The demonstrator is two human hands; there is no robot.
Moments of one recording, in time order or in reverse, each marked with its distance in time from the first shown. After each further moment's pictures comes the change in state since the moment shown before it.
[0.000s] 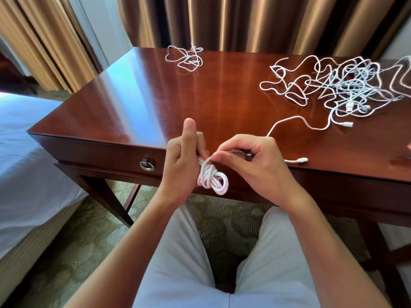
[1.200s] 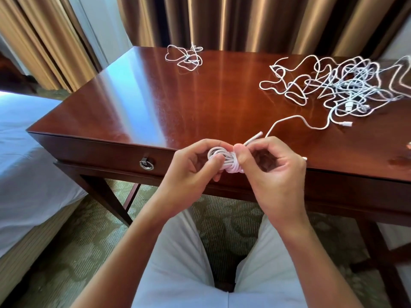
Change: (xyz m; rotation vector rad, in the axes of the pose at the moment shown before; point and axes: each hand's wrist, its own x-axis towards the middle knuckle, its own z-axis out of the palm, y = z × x) left_hand -0.019 0.003 -0.013 0.027 -0.378 -0.015; right_hand -0.030 -0.009 0.012 -0.107 0.514 -0.022
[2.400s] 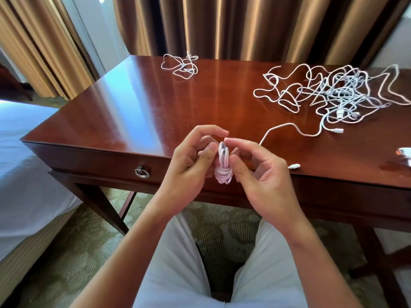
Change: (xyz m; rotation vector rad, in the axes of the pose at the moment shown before) left_hand 0.019 0.010 0.008 -0.136 -0.005 0.056; right_hand 0.008 0.006 -0.005 0.258 -0.293 0.154
